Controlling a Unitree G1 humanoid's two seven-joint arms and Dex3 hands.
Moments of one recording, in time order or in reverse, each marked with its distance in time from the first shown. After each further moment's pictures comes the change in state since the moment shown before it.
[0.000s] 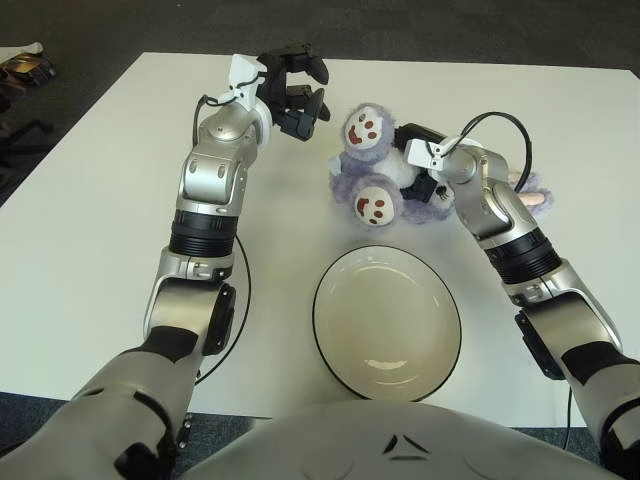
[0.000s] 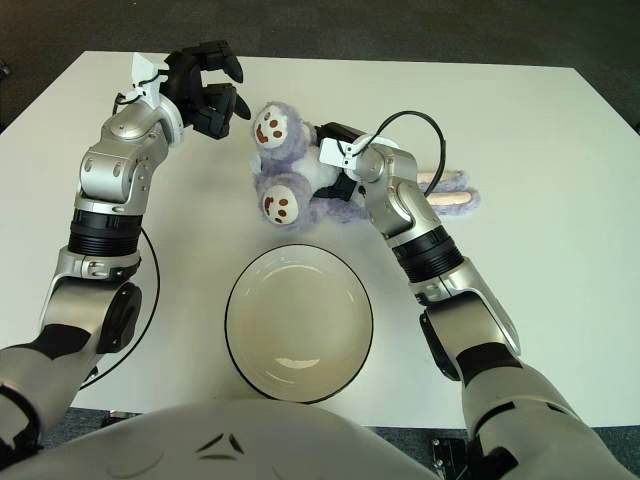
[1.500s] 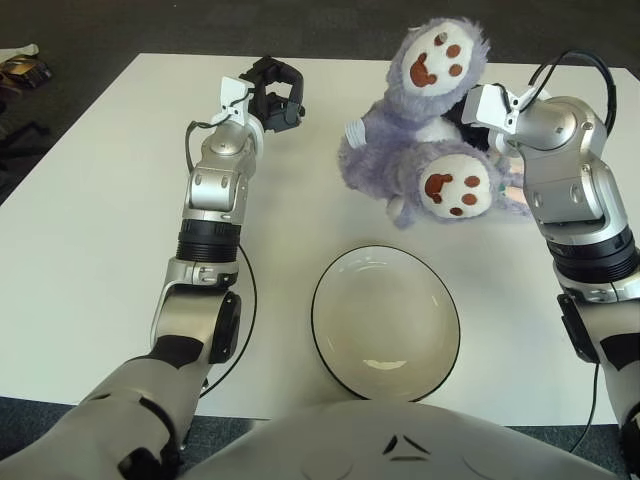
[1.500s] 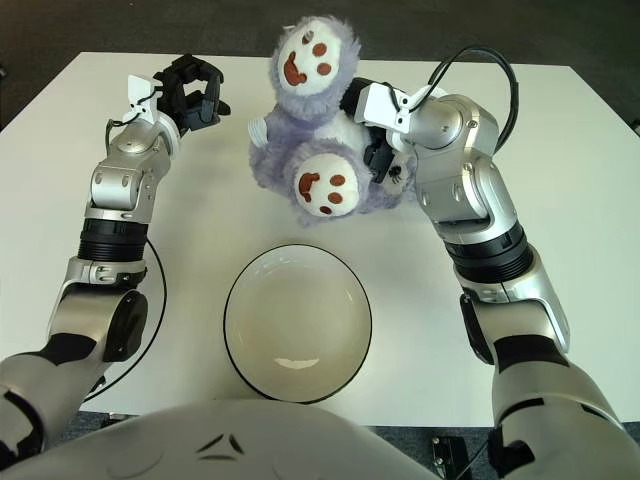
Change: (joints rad) left arm 0.036 -0.044 0.055 0.111 0.033 -0.070 0.159; right arm -0.077 -0.188 -0.121 -0.428 0.192 0.224 0.316
